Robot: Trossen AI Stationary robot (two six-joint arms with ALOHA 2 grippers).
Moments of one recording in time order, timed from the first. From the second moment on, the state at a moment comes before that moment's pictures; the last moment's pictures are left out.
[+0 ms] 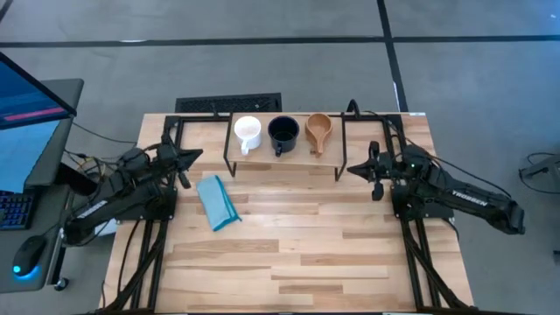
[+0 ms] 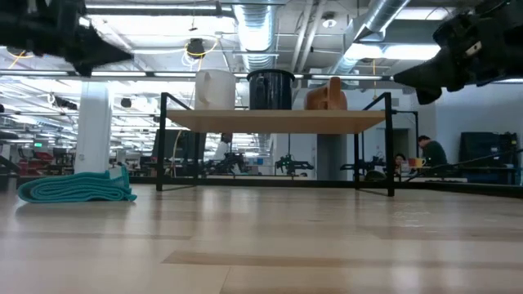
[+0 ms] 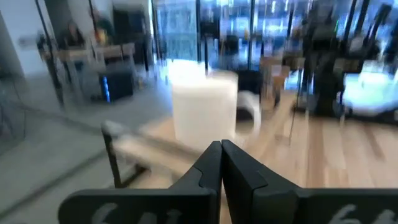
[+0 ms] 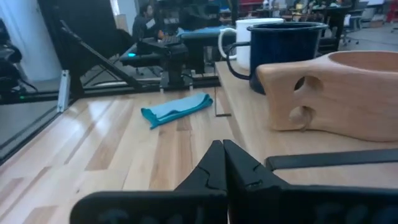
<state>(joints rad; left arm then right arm) 0.53 0.00 0.29 -0.26 0.04 0.01 -0.49 0.29 0.16 0.00 -0.45 -0.04</state>
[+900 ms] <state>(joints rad) 0.53 0.00 0.14 -0.14 -0.06 0.00 -0.44 0.07 0.01 0.05 -0.37 0.03</state>
